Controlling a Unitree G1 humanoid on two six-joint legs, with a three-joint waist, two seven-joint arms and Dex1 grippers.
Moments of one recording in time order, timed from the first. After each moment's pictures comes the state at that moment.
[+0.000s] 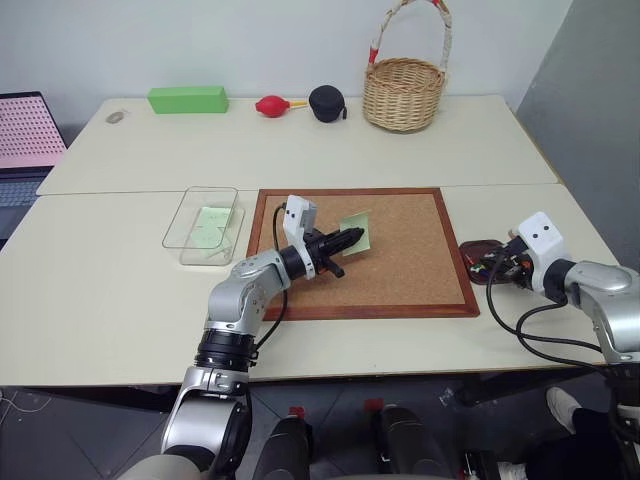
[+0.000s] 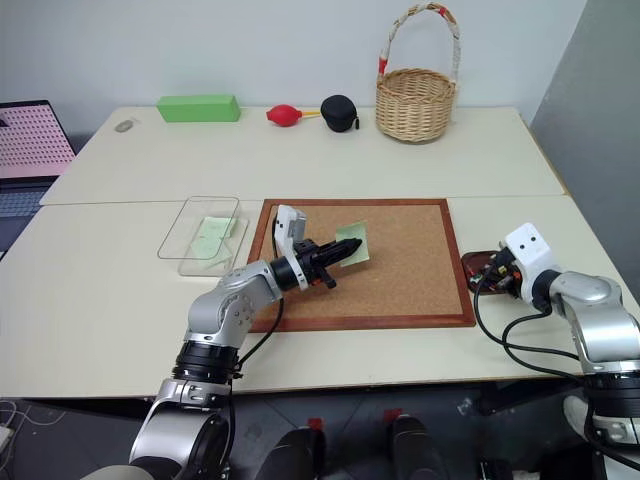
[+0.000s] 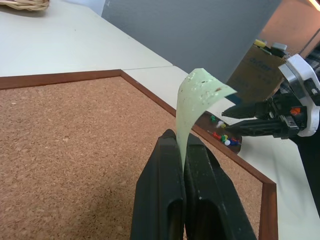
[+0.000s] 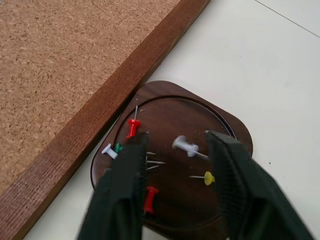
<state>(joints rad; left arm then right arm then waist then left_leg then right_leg) -0.58 0.17 0.00 0.24 -0.45 0.51 -0.79 -0.34 -0.76 -0.08 0.01 0.14 0.62 0.72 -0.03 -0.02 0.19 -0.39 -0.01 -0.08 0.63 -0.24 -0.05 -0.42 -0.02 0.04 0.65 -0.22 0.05</state>
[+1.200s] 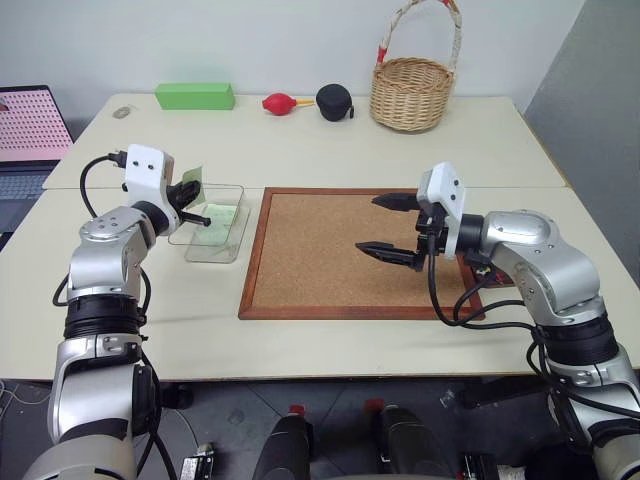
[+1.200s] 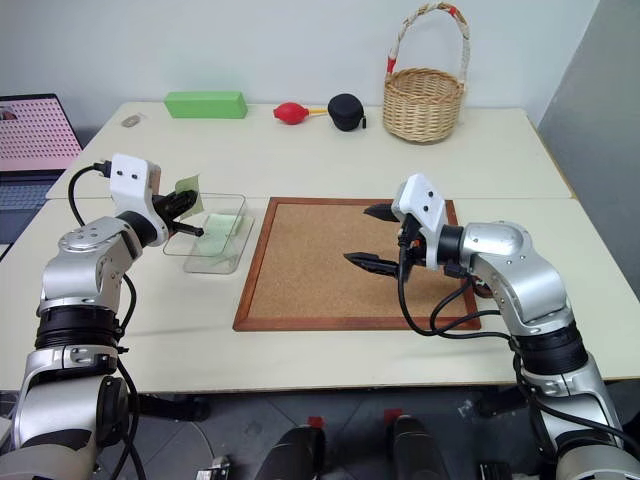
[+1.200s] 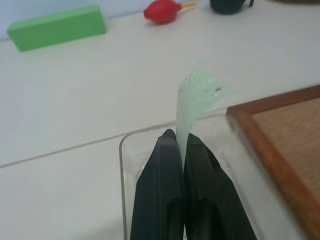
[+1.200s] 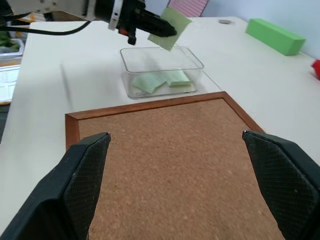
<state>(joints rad) -0.72 0.65 0.17 0.53 -0.18 0.39 -0.52 -0.65 -0.54 0.15 -0.19 0.37 0.58 0.92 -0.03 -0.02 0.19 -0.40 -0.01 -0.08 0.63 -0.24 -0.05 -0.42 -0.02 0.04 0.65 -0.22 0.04</state>
